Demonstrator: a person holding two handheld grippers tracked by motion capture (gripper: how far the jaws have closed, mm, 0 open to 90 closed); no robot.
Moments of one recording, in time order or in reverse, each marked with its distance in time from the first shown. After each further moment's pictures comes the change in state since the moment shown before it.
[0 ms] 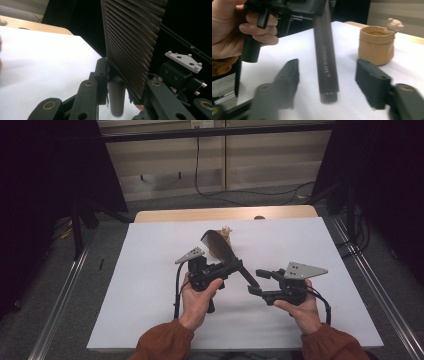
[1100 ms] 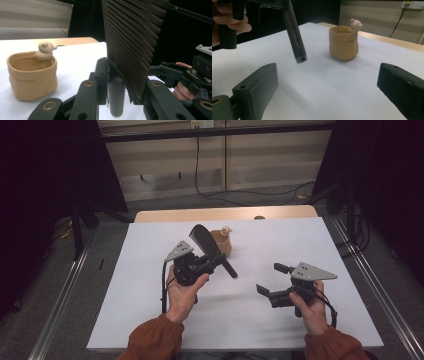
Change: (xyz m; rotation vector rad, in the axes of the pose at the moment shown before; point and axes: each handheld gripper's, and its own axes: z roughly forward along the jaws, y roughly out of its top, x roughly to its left) left arm 0.012 0.021 -0.026 0.002 0.150 0.206; right arm -0.001 -0.005 -0.015 -0.015 -0.219 0.002
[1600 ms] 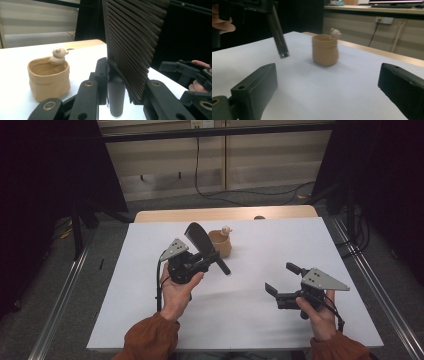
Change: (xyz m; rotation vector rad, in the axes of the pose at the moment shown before) left arm 0.006 0.006 -0.009 0.004 0.045 0.049; right arm 0.000 -0.009 -0.021 -0.087 -0.138 -0.030
